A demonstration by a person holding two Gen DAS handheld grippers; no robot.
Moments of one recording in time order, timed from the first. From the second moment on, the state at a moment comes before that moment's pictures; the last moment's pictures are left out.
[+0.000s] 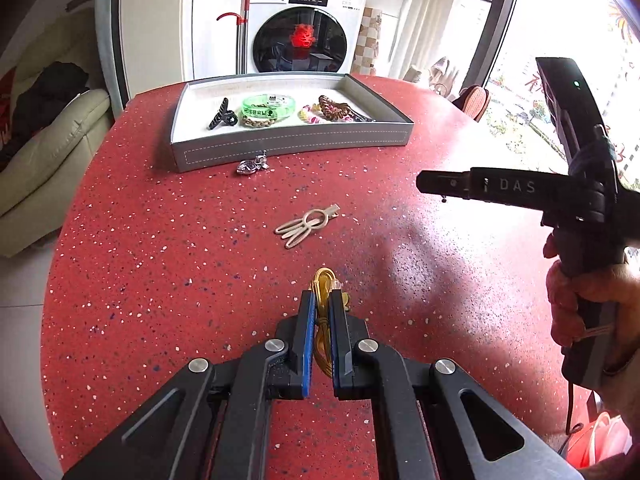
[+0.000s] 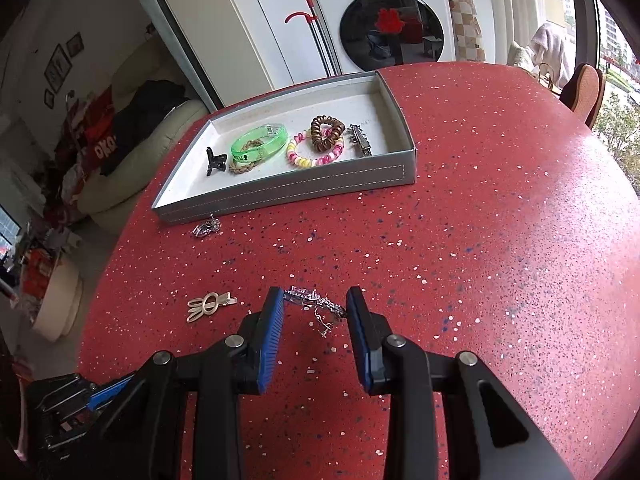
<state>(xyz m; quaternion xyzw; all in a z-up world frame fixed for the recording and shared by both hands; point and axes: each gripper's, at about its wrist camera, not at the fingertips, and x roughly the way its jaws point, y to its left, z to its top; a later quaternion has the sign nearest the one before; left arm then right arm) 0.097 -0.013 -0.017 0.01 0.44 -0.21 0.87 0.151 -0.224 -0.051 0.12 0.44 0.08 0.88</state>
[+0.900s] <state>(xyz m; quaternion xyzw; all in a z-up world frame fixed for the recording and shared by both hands) 0.182 0.001 0.017 0.01 0.40 -0.17 0.90 0.184 -0.227 -0.008 0.10 0.42 0.08 0.90</state>
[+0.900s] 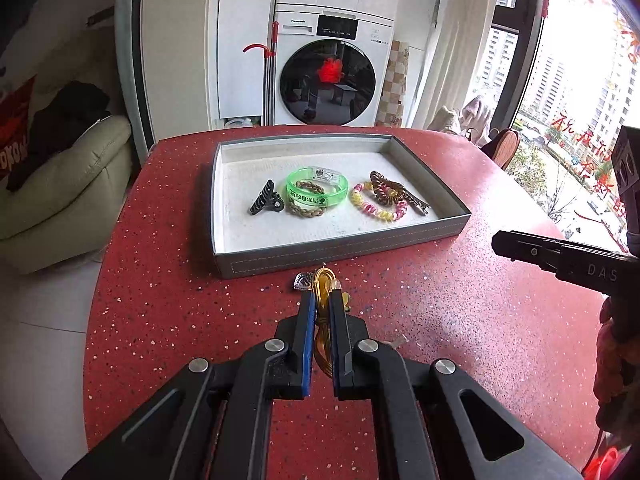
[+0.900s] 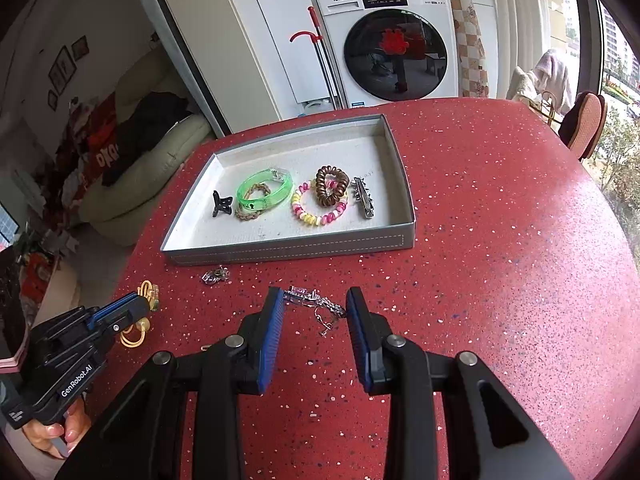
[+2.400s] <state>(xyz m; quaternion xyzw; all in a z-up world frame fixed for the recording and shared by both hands) 0.344 -0.027 -0.039 0.04 0.45 -0.10 0.89 0.333 -0.217 -0.059 0.09 0.45 0.03 0.89</state>
